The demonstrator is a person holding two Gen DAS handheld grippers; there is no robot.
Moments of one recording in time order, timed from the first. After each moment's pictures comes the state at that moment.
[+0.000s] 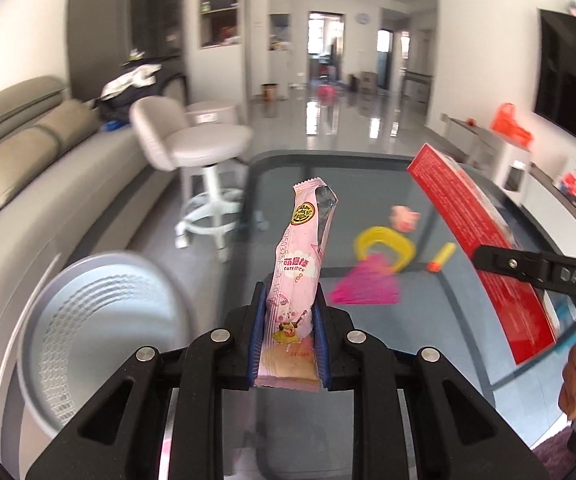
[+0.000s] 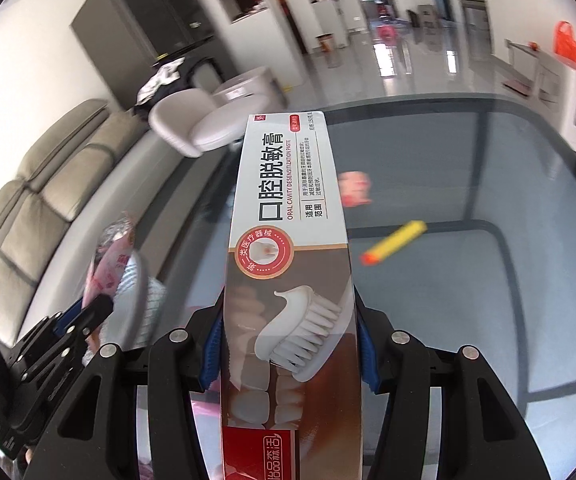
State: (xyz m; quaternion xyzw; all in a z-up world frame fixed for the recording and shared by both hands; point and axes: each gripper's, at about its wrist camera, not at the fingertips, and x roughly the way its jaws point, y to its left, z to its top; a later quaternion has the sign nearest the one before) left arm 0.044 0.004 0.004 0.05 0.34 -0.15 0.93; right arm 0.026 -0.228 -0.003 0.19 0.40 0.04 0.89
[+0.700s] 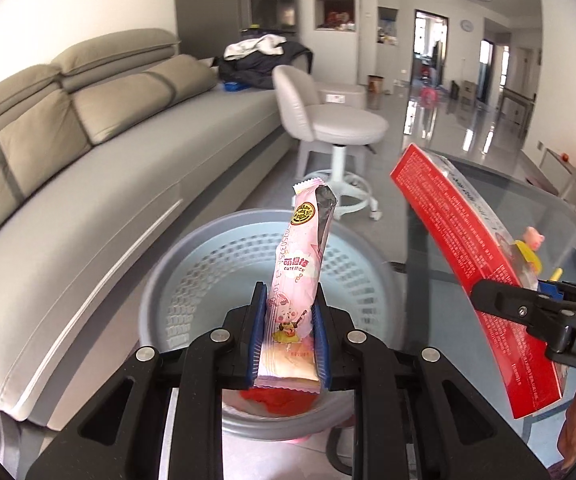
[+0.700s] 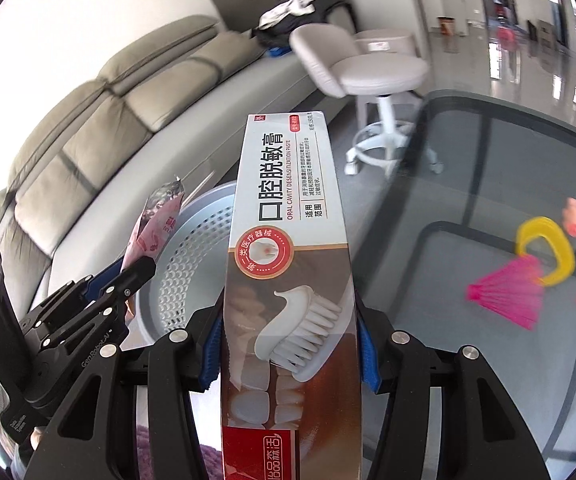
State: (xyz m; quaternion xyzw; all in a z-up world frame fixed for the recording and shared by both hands) left arm 0.048 0.157 -0.004 0.01 0.36 0.02 0.93; right arm 0.080 -0.030 -0.005 0.09 0.45 0.21 0.86
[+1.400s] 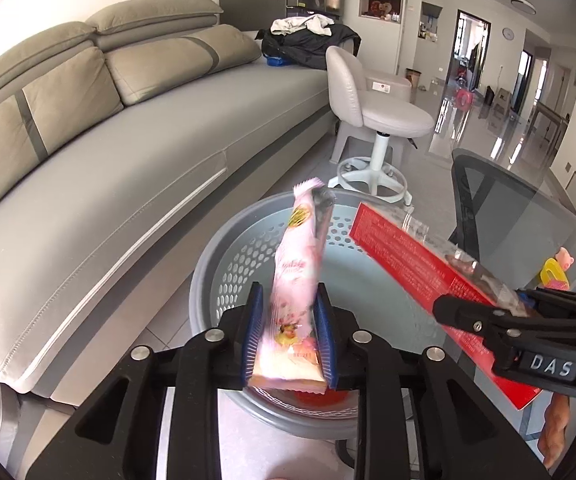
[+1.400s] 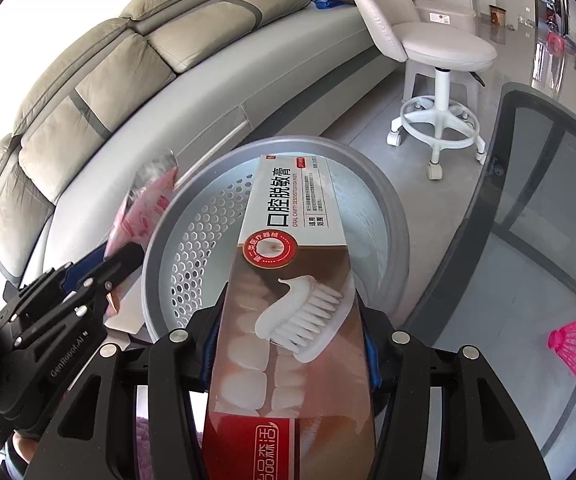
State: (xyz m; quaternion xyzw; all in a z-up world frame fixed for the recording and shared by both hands) left arm 0.056 0.212 -0.018 -0.04 0.40 0.07 0.91; right arm 0.120 0.044 -0.031 0.04 0.50 0.26 0.82
